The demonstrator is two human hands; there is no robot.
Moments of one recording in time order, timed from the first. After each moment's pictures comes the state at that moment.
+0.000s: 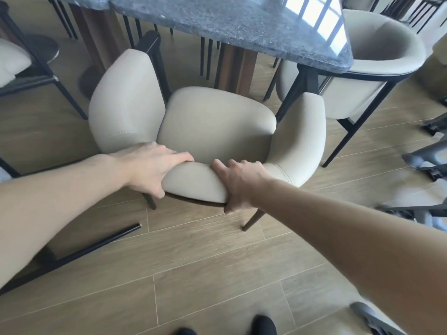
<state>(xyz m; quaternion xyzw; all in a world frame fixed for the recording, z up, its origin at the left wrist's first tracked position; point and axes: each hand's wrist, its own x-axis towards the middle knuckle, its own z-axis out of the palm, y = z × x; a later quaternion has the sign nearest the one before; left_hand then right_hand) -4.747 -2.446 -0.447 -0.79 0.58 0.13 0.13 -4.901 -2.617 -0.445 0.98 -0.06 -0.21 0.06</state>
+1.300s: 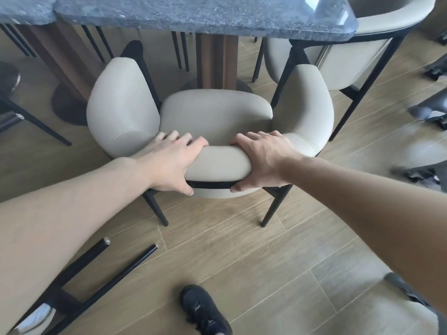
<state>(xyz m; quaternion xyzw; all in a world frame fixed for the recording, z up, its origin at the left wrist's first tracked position) -4.666 -2.523 -0.462 -0.78 0.61 0.09 0.12 -4.831 -2.693 -0.466 0.98 -0.15 -0.12 -0.07</state>
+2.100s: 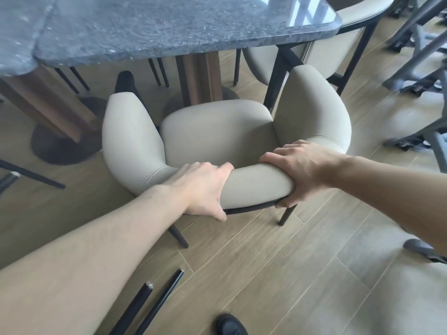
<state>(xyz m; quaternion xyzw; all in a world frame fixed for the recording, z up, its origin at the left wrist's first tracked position) -4.627 -2.524 -0.460 -0.71 0.67 0.17 0.10 -4.818 -2.688 -0.458 0.98 -0.13 -0.16 -0.01</state>
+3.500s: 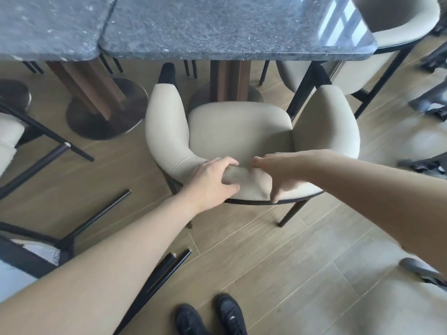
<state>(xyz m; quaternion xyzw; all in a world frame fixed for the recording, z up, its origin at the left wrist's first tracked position) -4.614 -2.464 -0.426 -0.80 0.48 0.29 -0.22 -4.729 -2.624 -0.390 0.90 -0.19 -0.38 -0.09</state>
